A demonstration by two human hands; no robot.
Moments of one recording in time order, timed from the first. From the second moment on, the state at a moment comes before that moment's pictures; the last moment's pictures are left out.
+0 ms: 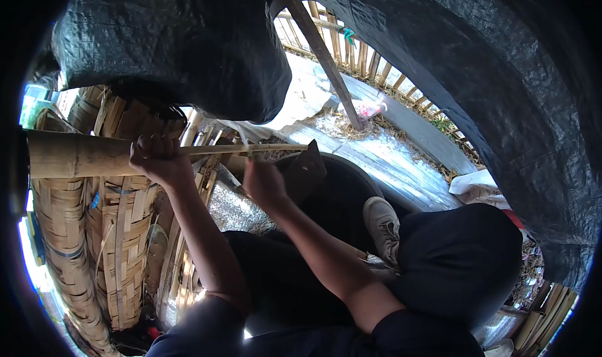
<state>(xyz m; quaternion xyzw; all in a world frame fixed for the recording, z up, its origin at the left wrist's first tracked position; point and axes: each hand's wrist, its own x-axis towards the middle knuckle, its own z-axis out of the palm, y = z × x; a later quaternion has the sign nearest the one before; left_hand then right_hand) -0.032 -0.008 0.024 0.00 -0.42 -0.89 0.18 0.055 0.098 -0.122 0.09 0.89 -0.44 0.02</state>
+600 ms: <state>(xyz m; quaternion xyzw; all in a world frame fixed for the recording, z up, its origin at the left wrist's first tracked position) -0.026 -0.002 0.028 -0.02 -0.43 -0.88 0.18 0.053 0.118 -0.187 0.19 0.87 -0.45 0.03</state>
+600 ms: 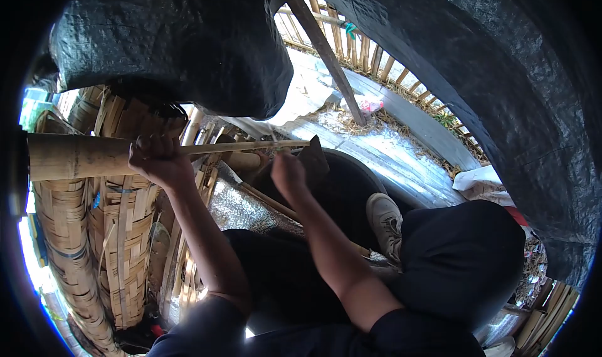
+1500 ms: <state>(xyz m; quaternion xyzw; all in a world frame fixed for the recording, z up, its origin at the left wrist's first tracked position) -0.024 -0.005 0.024 -0.09 -0.40 -0.91 0.11 0.050 0.103 -0.121 0.12 0.82 -0.56 -0.09</state>
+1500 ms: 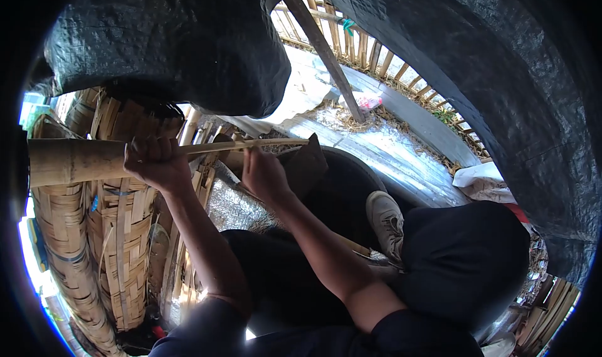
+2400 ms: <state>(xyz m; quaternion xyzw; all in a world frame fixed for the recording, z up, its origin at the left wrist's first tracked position) -0.028 -0.003 0.021 -0.12 -0.41 -0.90 0.08 0.052 0.112 -0.127 0.15 0.85 -0.50 -0.08</state>
